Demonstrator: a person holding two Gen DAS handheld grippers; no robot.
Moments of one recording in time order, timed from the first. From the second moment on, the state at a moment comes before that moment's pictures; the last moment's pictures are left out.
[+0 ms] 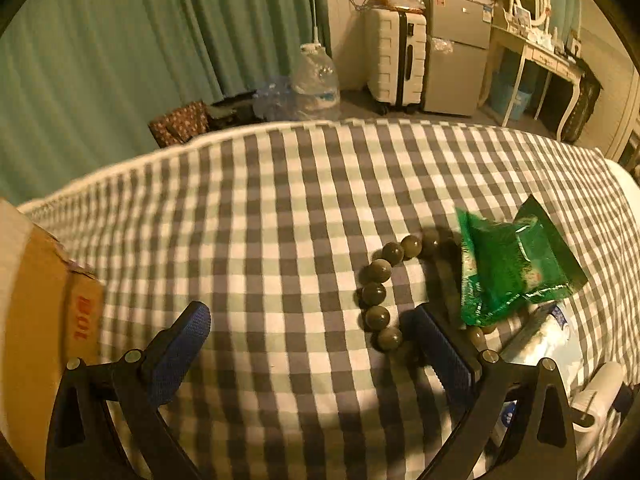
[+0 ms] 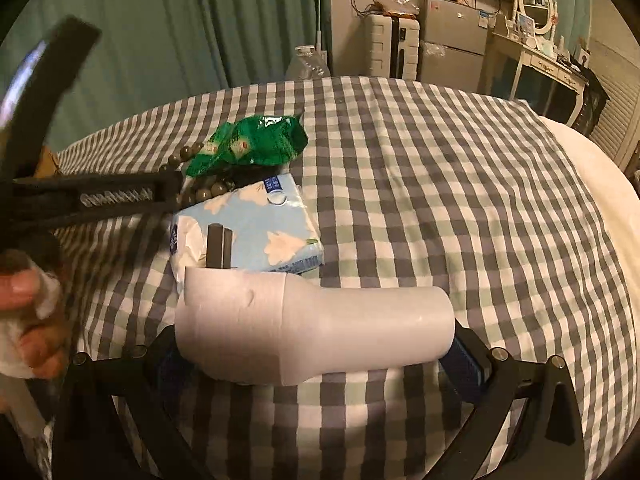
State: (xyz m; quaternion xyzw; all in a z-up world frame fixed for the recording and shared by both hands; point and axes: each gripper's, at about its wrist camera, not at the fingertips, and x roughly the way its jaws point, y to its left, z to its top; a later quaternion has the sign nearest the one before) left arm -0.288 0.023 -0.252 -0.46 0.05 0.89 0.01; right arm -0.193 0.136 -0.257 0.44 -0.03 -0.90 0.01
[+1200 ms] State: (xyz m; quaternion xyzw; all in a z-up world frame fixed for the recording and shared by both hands) left arm -0.202 -0.007 -0.160 -0.37 0.07 0.92 0.12; right arm -0.179 0.167 -0.160 0.35 -0.08 -0.93 -0.03
